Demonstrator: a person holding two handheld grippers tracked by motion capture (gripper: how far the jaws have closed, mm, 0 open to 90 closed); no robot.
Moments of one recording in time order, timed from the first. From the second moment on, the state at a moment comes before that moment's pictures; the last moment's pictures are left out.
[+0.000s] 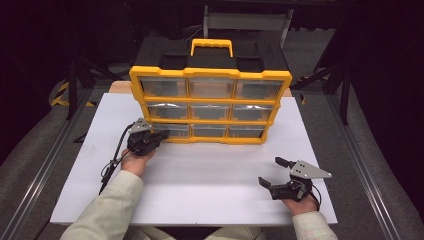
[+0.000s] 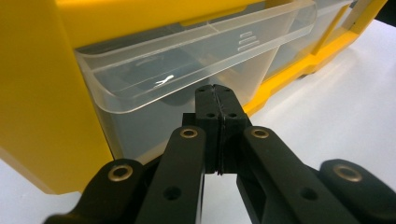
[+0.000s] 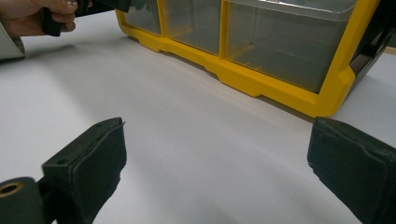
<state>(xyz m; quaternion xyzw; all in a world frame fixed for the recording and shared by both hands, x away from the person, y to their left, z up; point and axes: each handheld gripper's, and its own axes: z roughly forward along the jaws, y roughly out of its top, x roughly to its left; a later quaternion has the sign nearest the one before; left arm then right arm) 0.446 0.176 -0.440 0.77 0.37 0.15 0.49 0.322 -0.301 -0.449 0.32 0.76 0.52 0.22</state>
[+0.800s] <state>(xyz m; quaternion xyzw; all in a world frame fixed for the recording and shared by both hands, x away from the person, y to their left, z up) 0.450 0.178 -0.443 0.76 0.39 0.15 0.49 0.321 -0.302 -0.449 0.32 0.76 0.52 0.22</state>
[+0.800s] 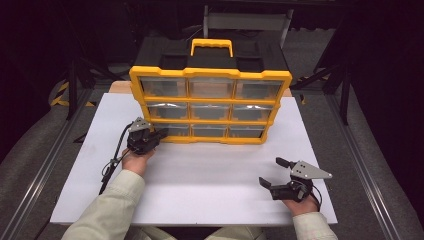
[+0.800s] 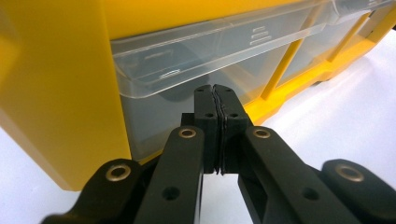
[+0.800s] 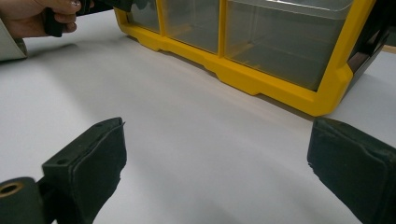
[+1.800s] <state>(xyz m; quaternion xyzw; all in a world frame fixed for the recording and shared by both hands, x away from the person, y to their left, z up) 0.382 0.205 -0.391 0.77 0.29 0.12 0.55 0.322 -0.301 -0.448 0.32 0.76 0.52 0.22</state>
